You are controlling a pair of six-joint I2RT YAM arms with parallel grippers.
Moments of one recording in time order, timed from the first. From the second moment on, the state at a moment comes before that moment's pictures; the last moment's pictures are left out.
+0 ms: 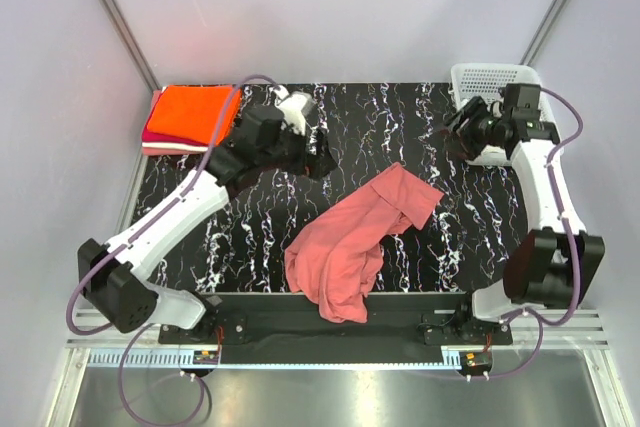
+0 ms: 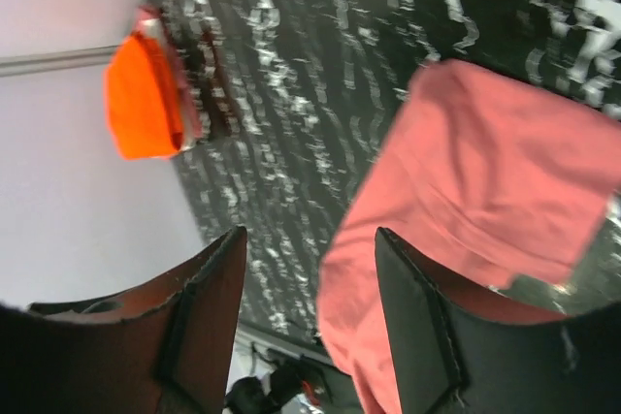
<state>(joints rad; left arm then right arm) -0.60 1.34 1.27 -0.42 0.21 -0.34 -0.14 1.51 1.40 -0.67 -0.55 0.74</state>
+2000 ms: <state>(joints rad) -0.40 1.63 1.33 -0.60 0.22 -0.28 0.60 1.61 1.01 -0.57 0.26 0.56</state>
